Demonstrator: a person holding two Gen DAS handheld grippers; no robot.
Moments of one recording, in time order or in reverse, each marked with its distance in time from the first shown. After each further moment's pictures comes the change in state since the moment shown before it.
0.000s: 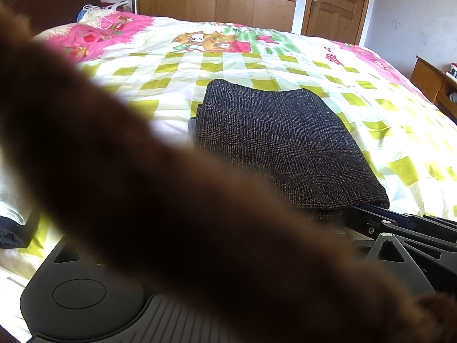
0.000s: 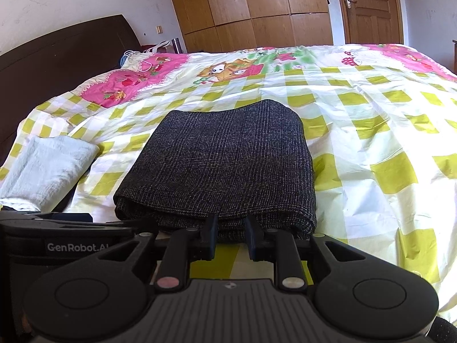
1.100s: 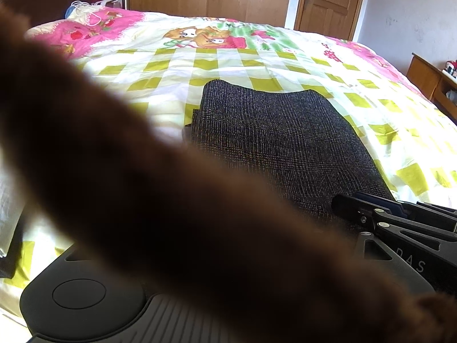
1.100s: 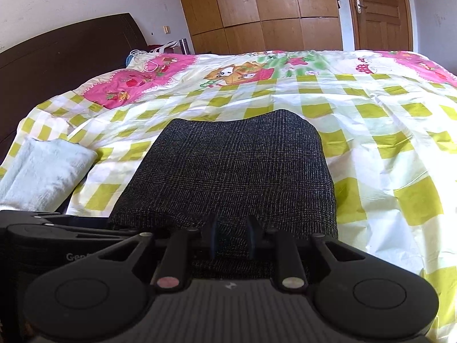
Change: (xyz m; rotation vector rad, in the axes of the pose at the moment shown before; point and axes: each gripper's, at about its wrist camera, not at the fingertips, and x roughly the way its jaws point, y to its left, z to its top) left arm 0.029 0.007 0.019 0.024 0.015 -0.026; right arm 0.031 0.007 0.018 -0.036 -0.013 0.019
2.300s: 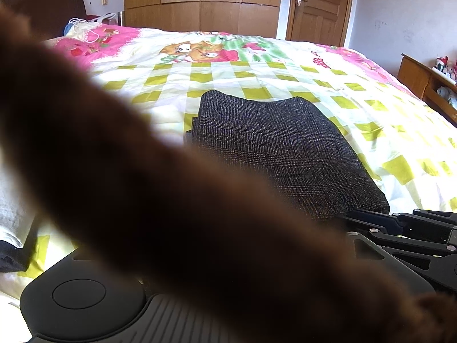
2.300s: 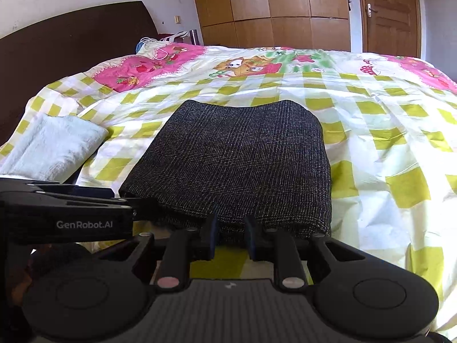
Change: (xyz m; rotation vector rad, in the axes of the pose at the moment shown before) left arm -0.025 -0.003 -0.014 0.043 -0.056 0.000; right arm -0.020 0.007 -0.018 -0.061 0.030 -0.002
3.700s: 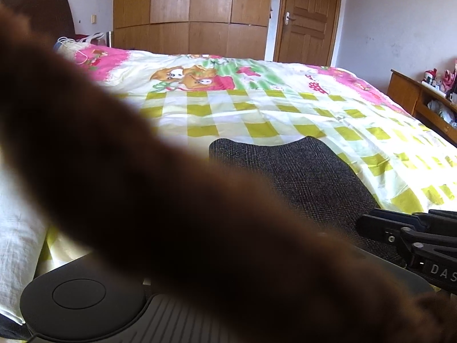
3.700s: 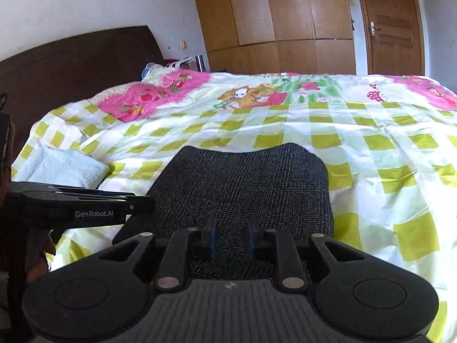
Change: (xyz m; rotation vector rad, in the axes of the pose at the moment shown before) left arm 0.030 0.025 0.041 0.040 -0.085 -0.053; right arm 0.023 -0.011 0.036 -0.009 -0.093 0.036
